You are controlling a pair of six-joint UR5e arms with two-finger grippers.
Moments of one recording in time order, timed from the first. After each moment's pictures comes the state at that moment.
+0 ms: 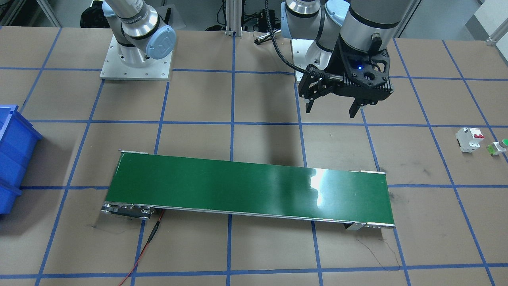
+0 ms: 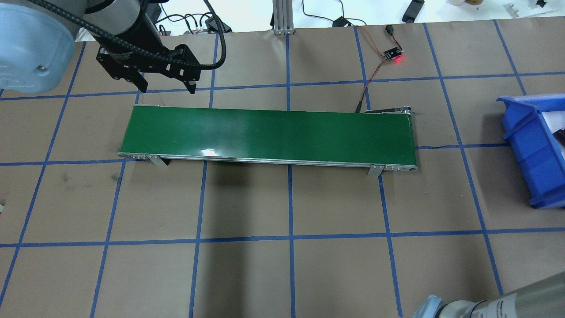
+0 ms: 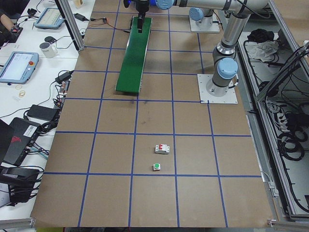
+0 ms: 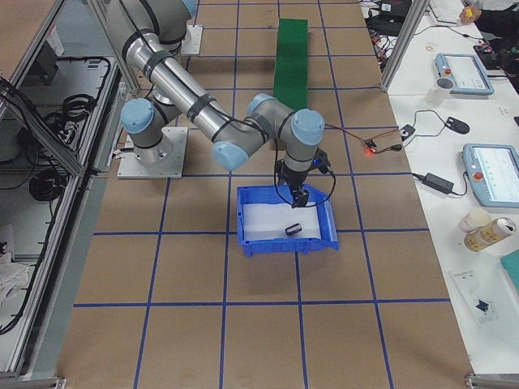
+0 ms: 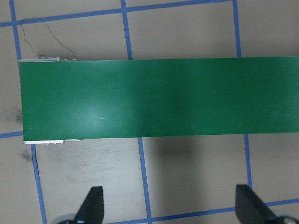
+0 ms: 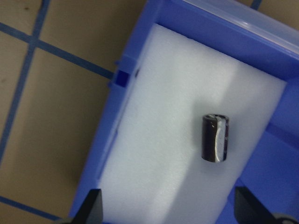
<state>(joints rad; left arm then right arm) -1.63 -1.61 -1.51 -1.50 1.55 0.04 0.86 -1.29 1.64 -1.92 -1.66 -1.14</state>
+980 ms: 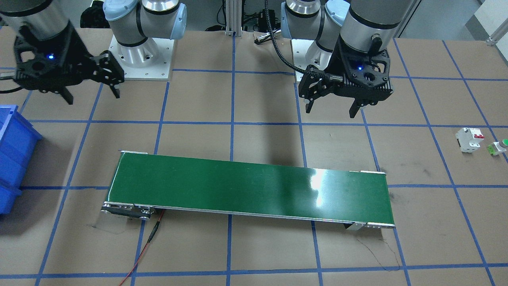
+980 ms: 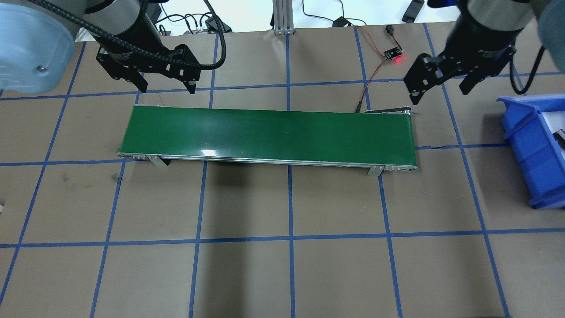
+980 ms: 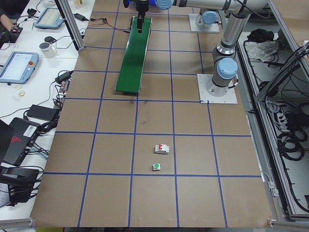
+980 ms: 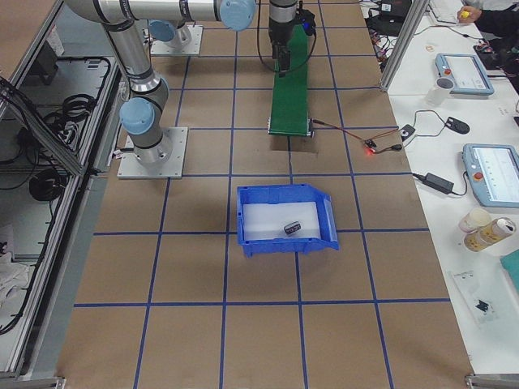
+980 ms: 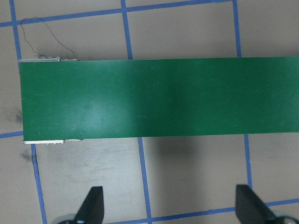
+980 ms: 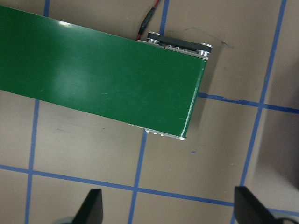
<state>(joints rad) -1.63 -1.61 -1.51 -1.50 1.55 0.04 1.50 -1.60 1.57 -1.54 -1.56 -0.25</state>
